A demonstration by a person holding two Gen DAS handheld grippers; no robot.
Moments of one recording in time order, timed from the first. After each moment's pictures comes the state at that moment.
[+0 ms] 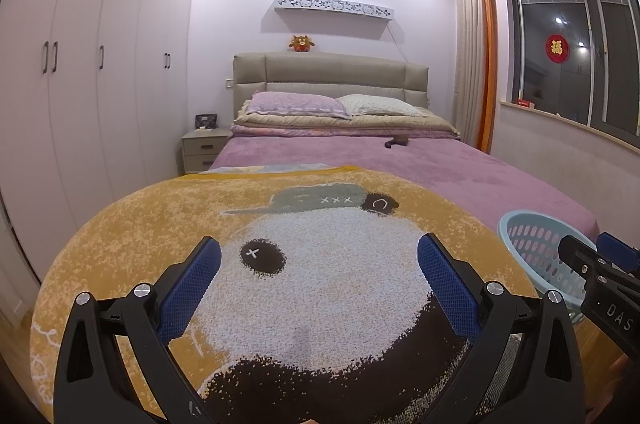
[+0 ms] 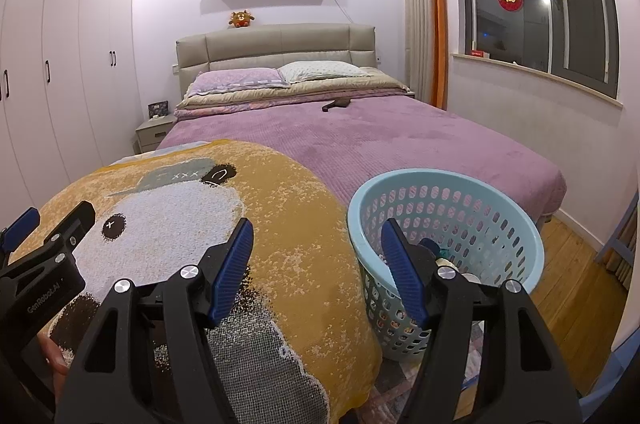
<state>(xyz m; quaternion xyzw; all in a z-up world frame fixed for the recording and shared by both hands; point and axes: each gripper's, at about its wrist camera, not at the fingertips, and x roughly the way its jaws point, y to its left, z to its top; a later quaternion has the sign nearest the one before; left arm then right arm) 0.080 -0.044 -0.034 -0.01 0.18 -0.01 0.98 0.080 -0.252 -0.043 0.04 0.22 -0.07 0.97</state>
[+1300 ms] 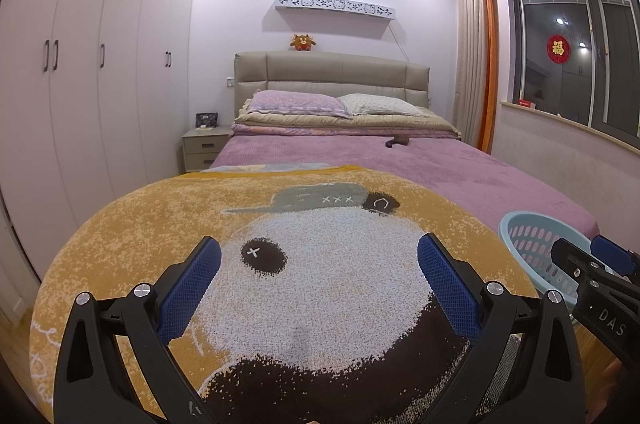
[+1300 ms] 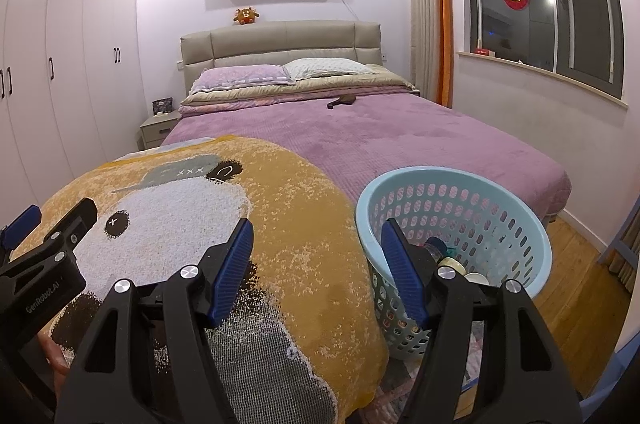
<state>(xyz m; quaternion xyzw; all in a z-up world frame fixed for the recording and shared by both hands) 0.078 -0.044 -0.034 -0.01 0.18 -0.01 0.98 0.085 -0.250 -0.044 0.04 0.23 -0.06 0.97</state>
